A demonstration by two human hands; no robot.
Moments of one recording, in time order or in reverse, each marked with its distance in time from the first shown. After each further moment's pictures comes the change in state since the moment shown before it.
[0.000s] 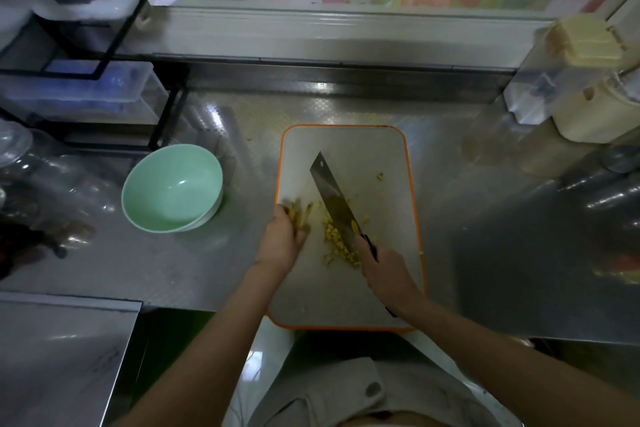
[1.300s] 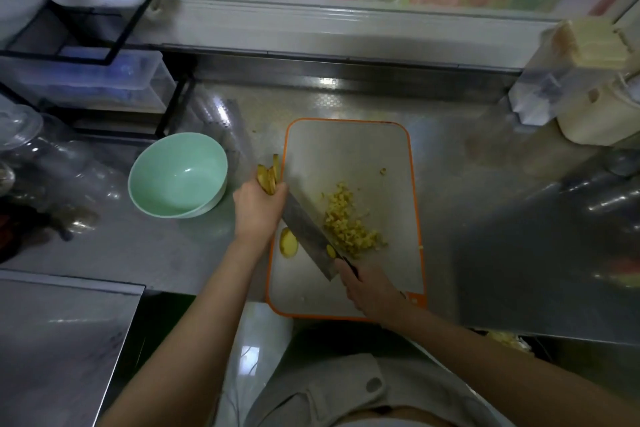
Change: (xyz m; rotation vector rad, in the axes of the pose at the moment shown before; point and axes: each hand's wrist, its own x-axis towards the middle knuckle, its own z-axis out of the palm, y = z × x) left_hand -0.005 0.024 -0.051 -0.223 0.462 -0.028; right_hand -0.022 0.006 0.022 -0.034 -0.194 -0.025
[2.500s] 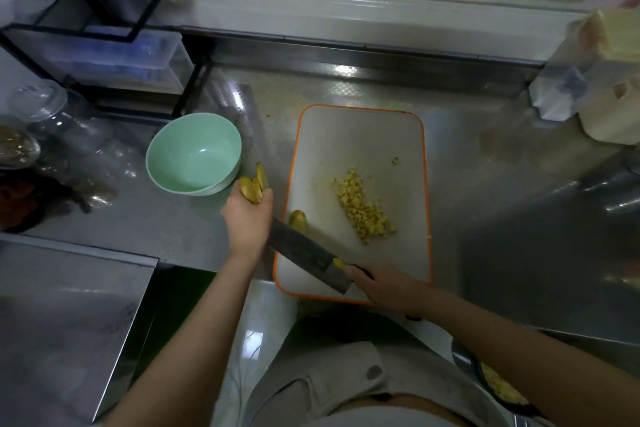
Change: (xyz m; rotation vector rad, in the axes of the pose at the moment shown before) left_hand -0.034 -0.033 -0.015 -0.080 0.190 -0.169; right_hand -0.005 0.021 -0.019 -0.284 -0.316 -0.044
